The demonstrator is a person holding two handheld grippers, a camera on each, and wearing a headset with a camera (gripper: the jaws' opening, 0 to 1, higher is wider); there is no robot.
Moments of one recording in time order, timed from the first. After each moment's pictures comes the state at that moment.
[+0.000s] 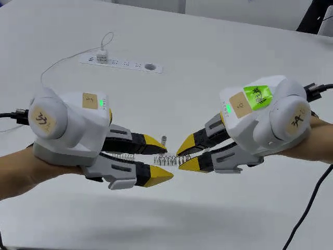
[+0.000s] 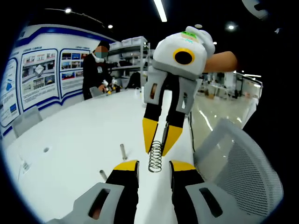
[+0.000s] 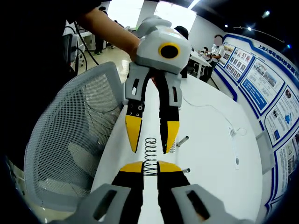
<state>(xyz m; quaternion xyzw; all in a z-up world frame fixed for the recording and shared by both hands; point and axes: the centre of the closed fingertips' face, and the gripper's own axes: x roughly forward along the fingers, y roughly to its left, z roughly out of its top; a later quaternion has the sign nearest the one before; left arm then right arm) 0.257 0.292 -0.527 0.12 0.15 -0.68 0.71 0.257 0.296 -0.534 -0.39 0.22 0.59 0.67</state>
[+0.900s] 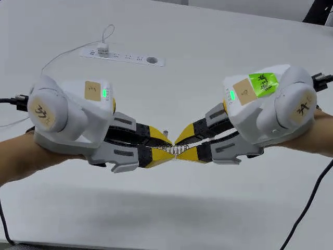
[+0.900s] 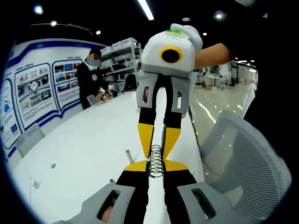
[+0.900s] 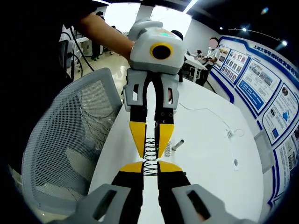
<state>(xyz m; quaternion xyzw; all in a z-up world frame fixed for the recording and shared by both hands) 0.265 0.290 -0.518 0.17 0.10 -0.68 0.70 0.266 0.300 -0.526 -0.36 0.20 0.59 0.69</state>
